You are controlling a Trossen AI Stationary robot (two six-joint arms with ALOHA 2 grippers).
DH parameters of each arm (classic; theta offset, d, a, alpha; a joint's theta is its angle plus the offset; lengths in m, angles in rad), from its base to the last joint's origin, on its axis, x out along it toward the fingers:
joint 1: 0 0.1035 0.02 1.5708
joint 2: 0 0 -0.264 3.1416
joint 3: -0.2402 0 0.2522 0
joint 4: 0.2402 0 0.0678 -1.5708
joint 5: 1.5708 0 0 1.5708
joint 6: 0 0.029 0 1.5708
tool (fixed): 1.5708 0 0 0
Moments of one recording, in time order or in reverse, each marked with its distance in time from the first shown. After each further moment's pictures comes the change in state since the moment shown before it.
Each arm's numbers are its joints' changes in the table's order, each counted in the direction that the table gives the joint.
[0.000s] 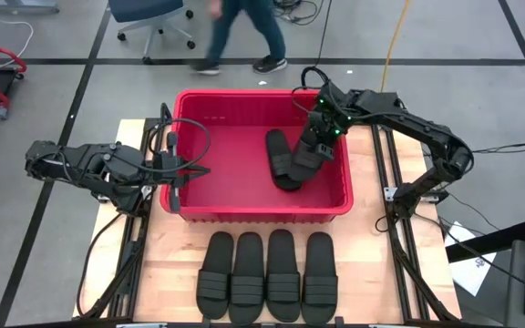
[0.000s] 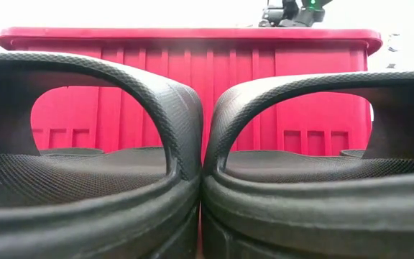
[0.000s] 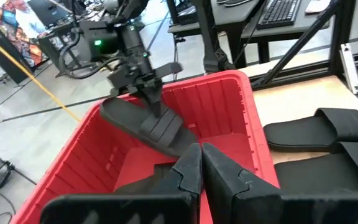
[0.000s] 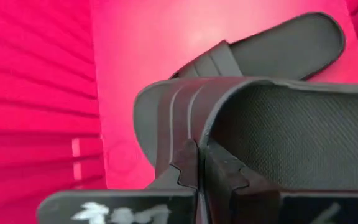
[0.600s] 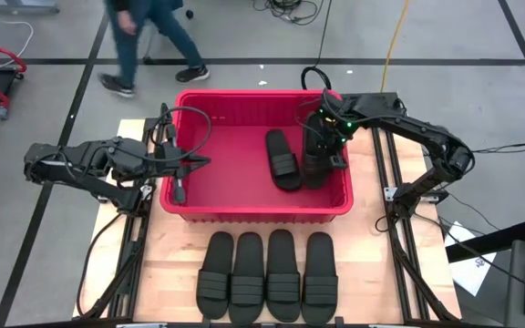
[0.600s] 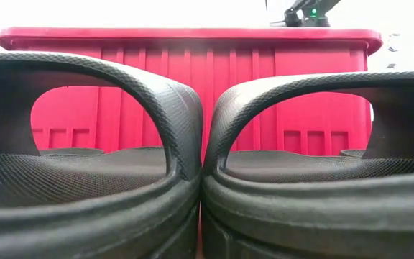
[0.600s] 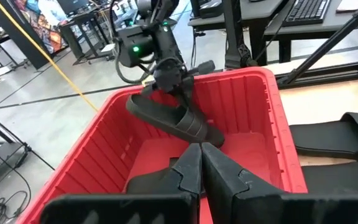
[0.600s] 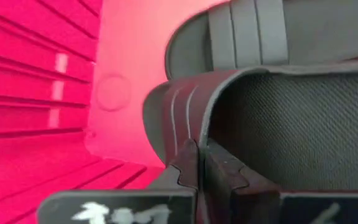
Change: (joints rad) left arm 0.081 0.000 0.000 0.001 0.003 -0.021; right arm -0.004 0.000 0.102 0.080 0.061 -0.331
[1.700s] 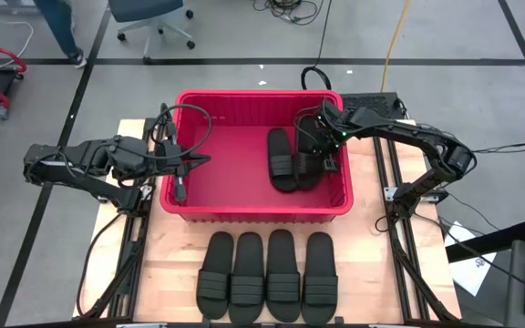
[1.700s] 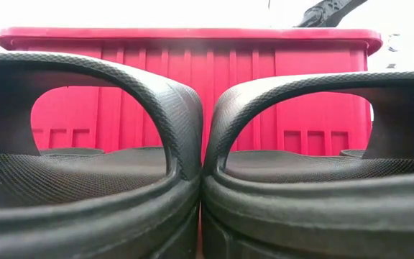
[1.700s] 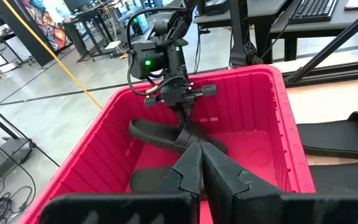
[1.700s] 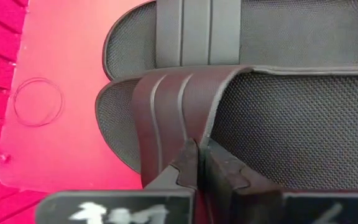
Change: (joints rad) left arm 0.022 0.000 0.000 0.004 0.002 0.001; right arm -0.001 0.000 0.209 -0.367 0.053 -0.024
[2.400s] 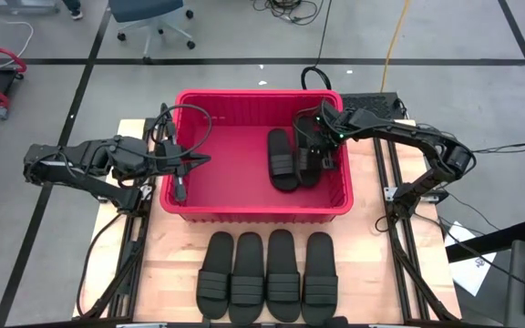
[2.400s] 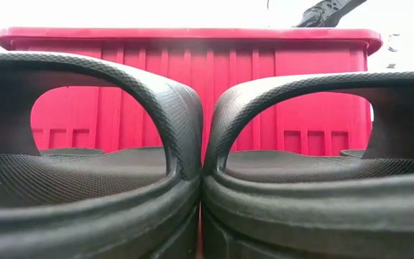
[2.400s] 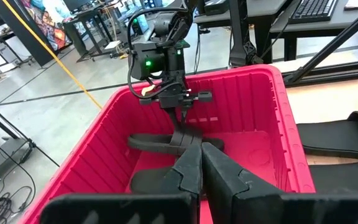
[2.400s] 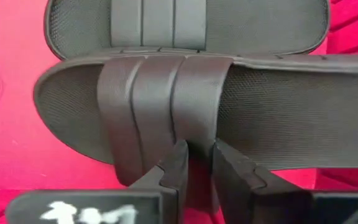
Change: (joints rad) left arm 0.000 0.000 0.000 0.001 0.001 0.000; right arm 0.003 -0.003 0.002 -0.031 0.178 -0.011
